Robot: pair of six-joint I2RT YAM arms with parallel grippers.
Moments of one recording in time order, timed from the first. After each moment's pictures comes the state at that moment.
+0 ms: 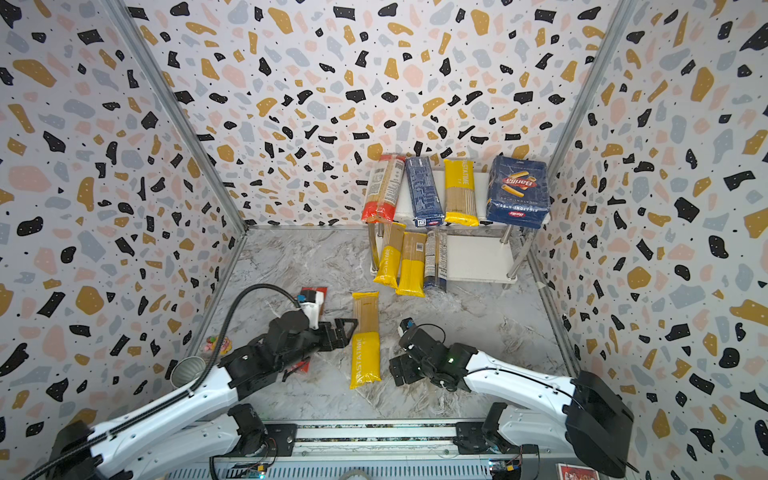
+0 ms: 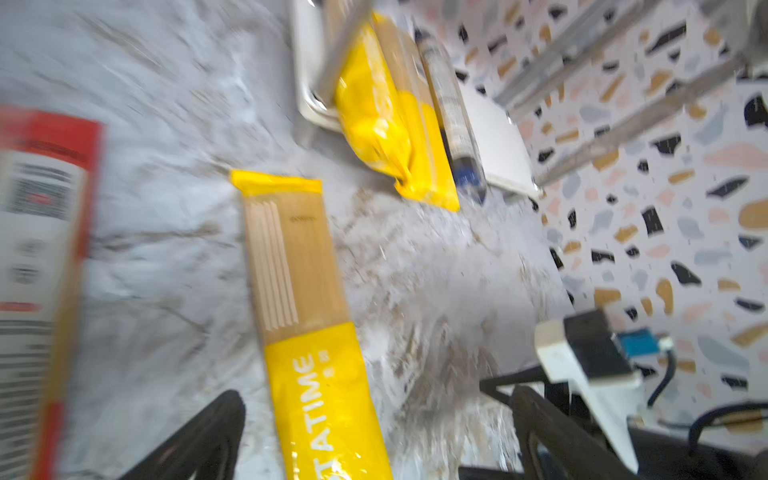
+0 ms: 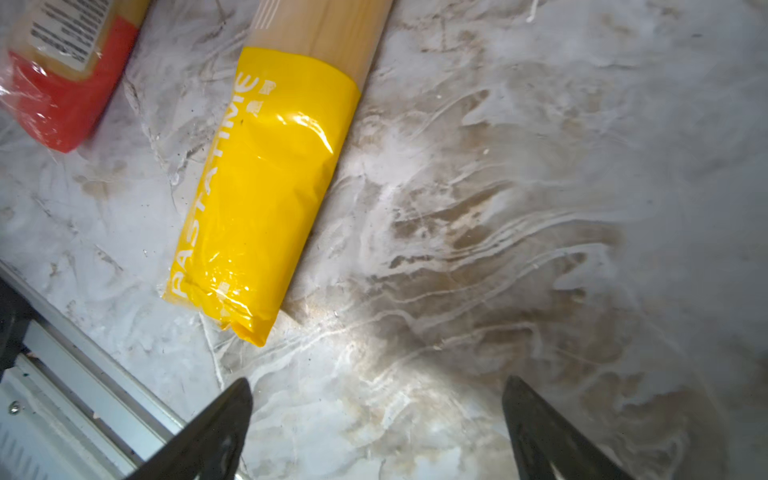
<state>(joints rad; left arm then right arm) -0.74 0.81 0.58 -0.26 -0.12 -0.75 1.03 1.20 0.64 -0.45 0.06 0.57</state>
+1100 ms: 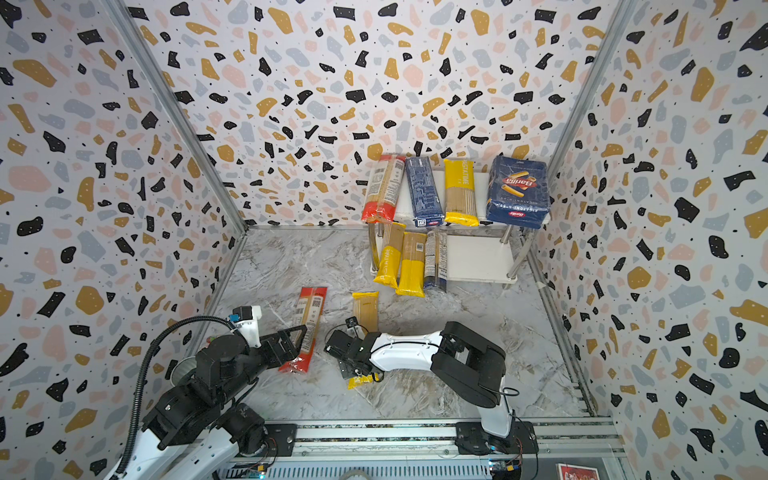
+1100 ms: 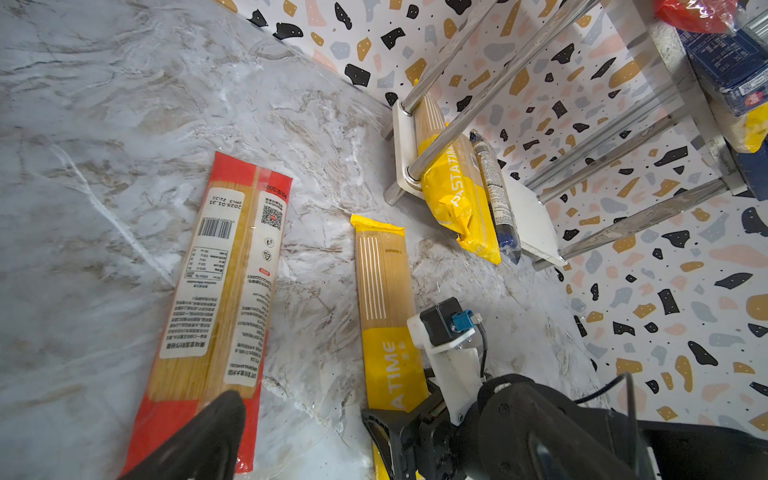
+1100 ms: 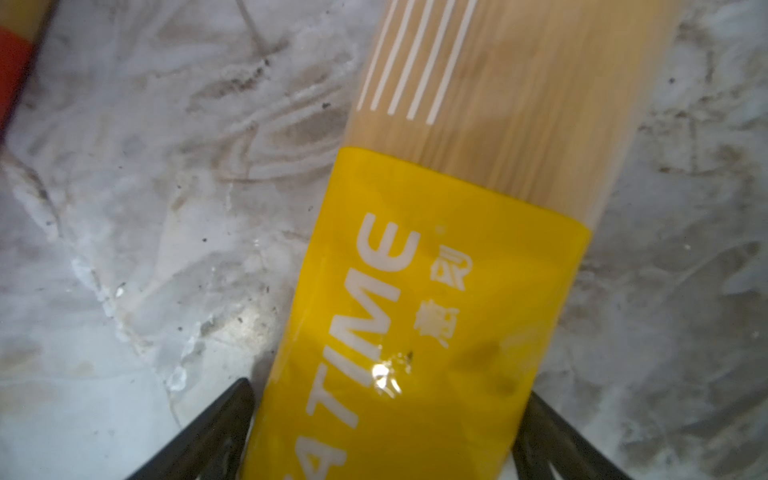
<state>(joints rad) -0.57 0.36 0.59 -0.68 -0.10 -0.72 1.20 1.91 1.20 -0.52 0.29 0.71</state>
